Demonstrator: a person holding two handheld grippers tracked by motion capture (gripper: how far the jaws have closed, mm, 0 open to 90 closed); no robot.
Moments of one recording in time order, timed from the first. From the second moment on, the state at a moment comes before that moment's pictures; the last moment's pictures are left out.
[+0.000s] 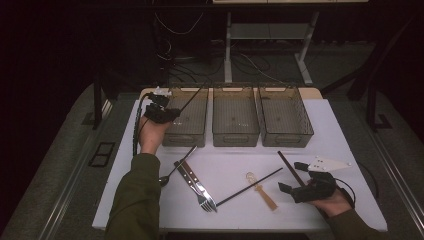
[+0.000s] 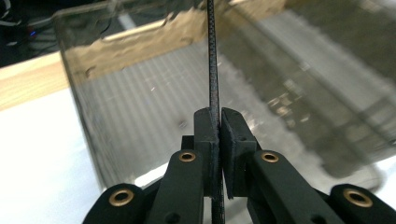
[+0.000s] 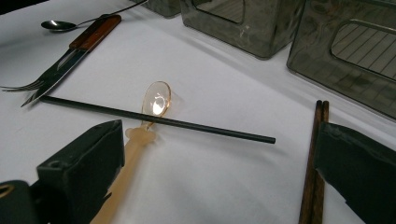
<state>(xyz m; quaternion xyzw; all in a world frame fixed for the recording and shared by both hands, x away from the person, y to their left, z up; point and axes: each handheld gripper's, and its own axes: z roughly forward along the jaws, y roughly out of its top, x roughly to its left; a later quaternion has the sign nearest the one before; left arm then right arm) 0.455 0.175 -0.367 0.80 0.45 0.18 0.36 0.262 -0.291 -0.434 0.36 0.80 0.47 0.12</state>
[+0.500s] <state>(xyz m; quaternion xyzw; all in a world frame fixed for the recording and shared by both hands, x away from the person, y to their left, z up) 0.469 0.176 -0.390 0.80 0.49 0.16 0.30 0.262 -0.292 -0.434 0.36 0.80 0.47 0.12</state>
